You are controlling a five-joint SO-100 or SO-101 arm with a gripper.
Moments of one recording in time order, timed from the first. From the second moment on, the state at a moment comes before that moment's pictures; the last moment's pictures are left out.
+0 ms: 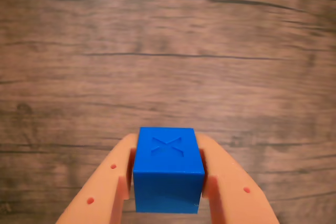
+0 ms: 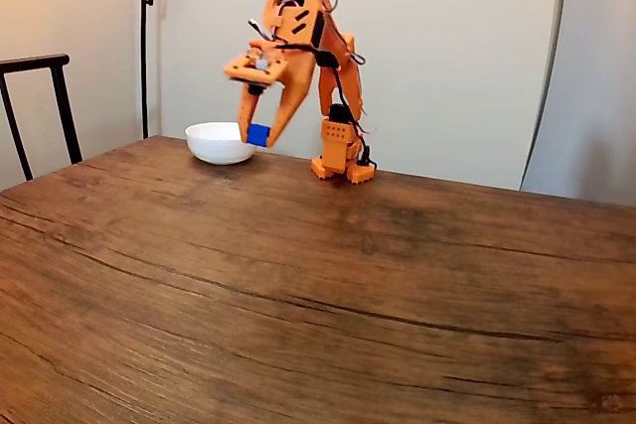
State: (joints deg) arm 13.5 67.2 34.7 97.4 107.4
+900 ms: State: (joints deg) arm 56.2 117.2 86.7 97.4 121.0
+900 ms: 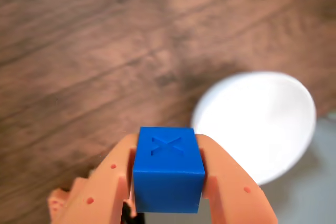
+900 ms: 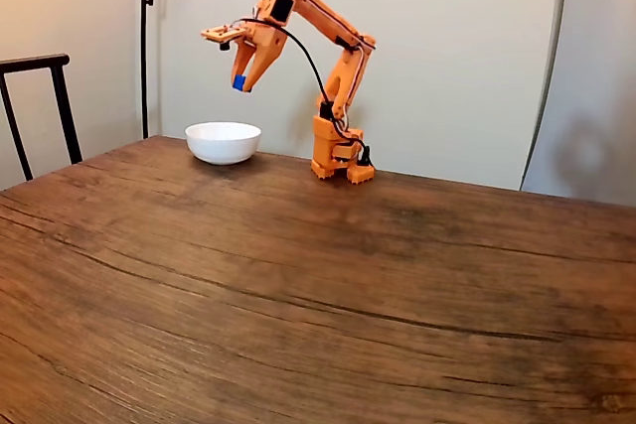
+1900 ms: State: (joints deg) arm 88.8 120.1 122.4 58.8 135.2
